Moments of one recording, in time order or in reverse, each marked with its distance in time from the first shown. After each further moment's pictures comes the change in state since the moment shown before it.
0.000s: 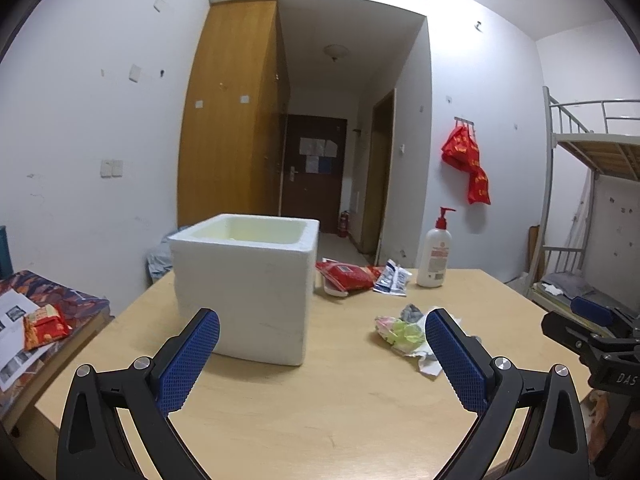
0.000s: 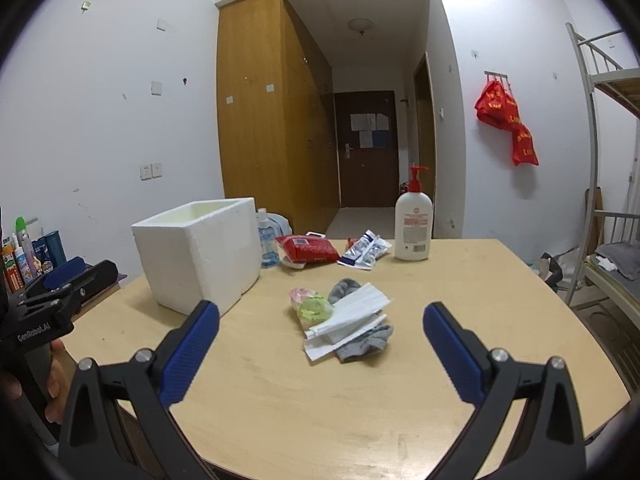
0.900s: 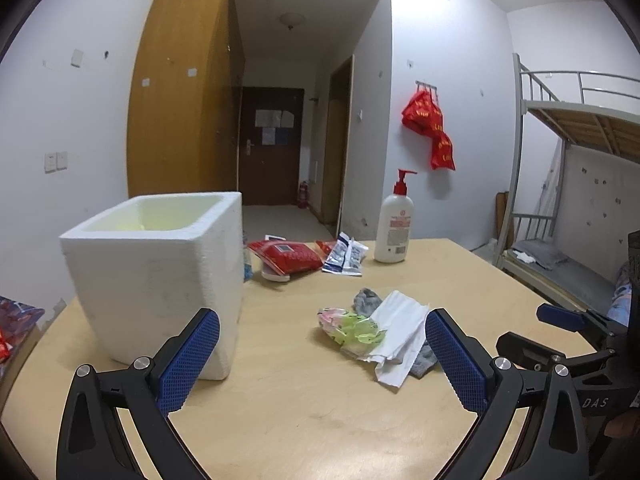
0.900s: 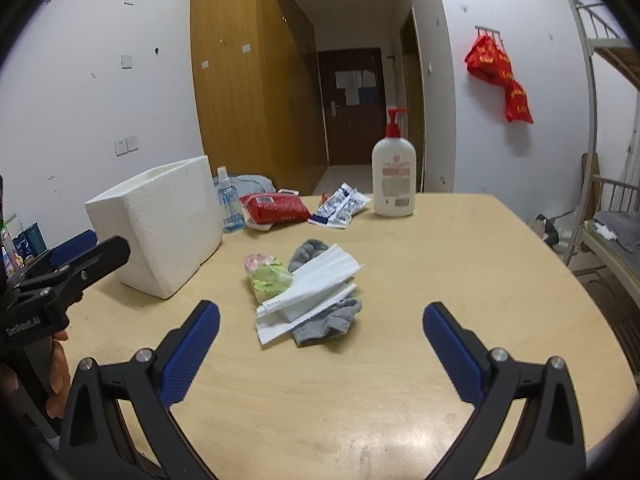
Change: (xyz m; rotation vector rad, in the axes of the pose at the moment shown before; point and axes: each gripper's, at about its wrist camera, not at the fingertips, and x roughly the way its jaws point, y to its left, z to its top) left arm 0.081 -0.050 0.001 0.062 0.118 -0.145; right arm 0.055 -0.044 -0.009 0.048 0.166 -0.022
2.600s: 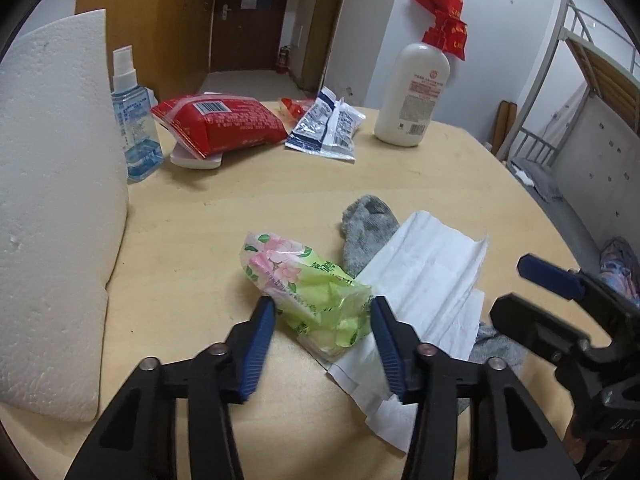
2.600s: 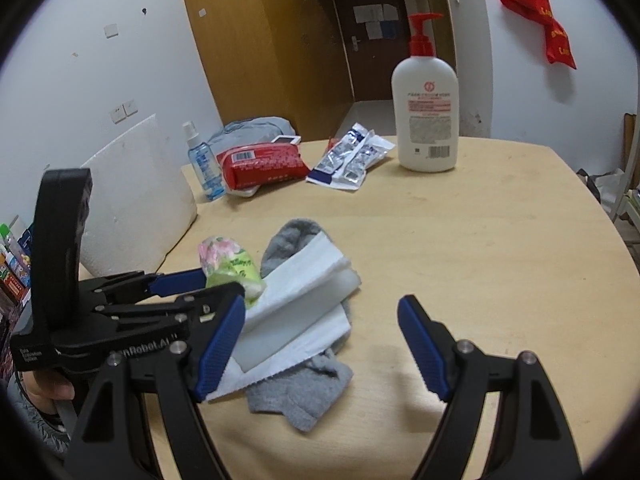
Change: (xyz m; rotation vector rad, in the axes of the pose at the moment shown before) left arm 0.195 -0.008 -0.017 -0.077 0.532 -0.106; right arm 0.123 -0.035 0.033 0.032 0.258 0.131
